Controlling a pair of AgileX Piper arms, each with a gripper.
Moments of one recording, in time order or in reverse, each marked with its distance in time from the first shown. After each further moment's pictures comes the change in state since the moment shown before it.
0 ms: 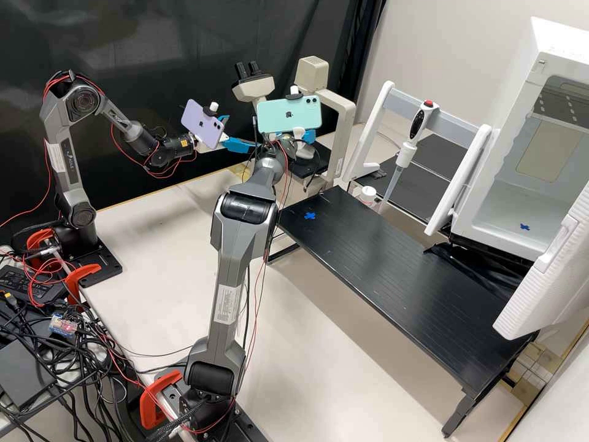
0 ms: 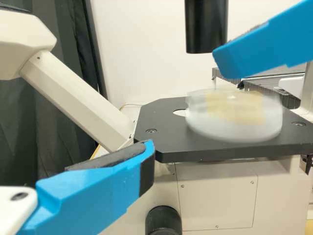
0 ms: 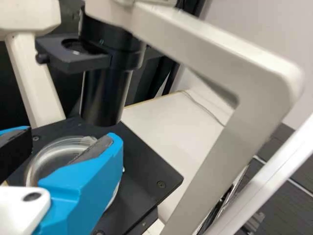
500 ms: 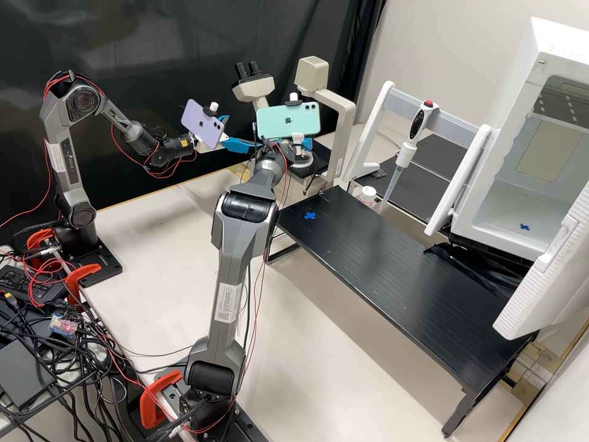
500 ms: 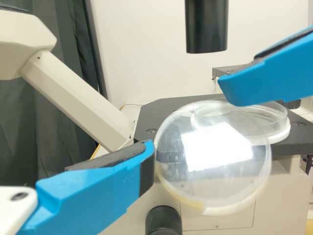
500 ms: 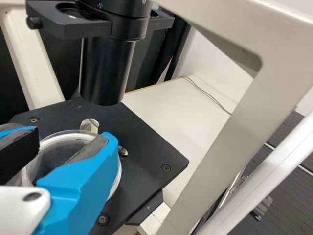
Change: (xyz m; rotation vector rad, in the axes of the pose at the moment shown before) left arm 0.000 0.000 0.000 0.000 0.000 0.000; right arm 0.004 -0.009 0.006 -0.001 -0.032 -0.027
